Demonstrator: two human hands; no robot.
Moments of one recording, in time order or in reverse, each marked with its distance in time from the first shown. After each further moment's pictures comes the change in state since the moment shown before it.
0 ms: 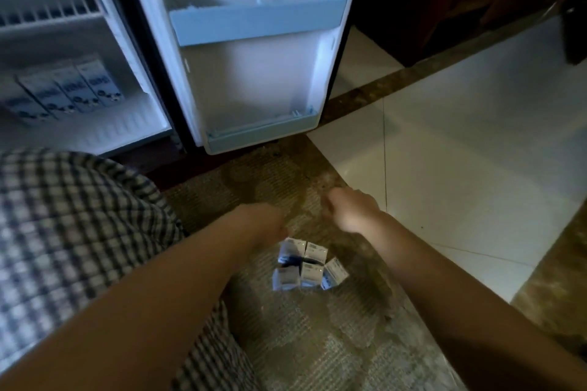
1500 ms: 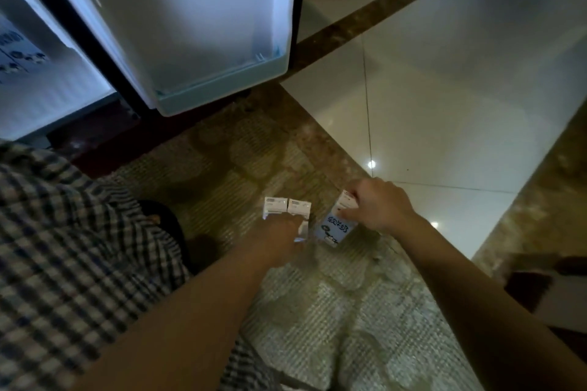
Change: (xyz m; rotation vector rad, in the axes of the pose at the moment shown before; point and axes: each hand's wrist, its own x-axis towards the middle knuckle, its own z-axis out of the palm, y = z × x) left_hand 0.043 0.046 0.108 -0.173 -0.005 0.167; right_hand -0.054 0.068 0.051 0.062 0.020 0.124
